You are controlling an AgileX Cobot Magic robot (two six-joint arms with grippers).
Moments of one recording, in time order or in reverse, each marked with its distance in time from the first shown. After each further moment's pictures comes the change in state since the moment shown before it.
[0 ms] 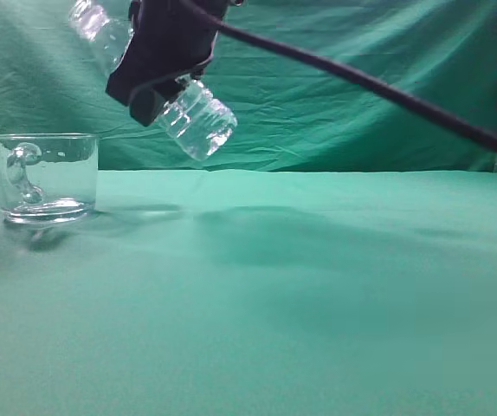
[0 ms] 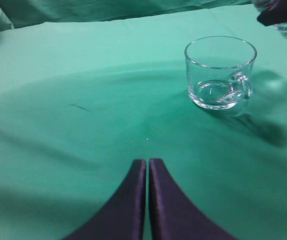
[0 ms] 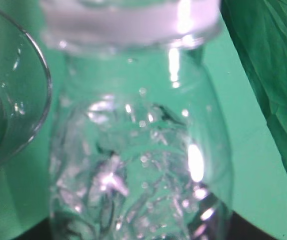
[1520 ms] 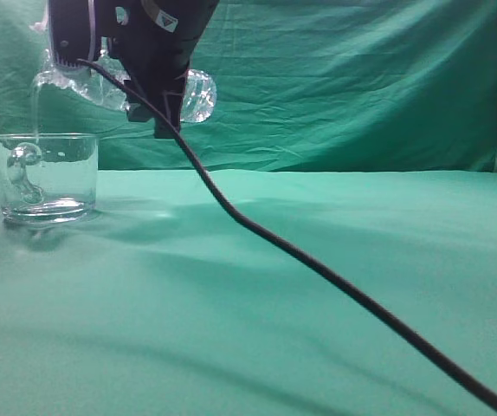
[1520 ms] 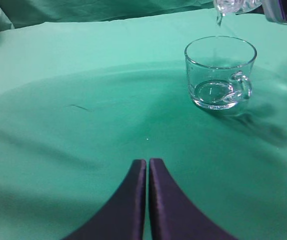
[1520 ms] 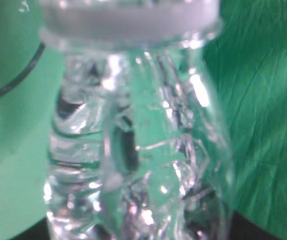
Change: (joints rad) left arm 0.000 0.000 0.000 0.000 0.000 0.000; right arm 0.004 0.098 -0.084 -0.763 -0.080 0.002
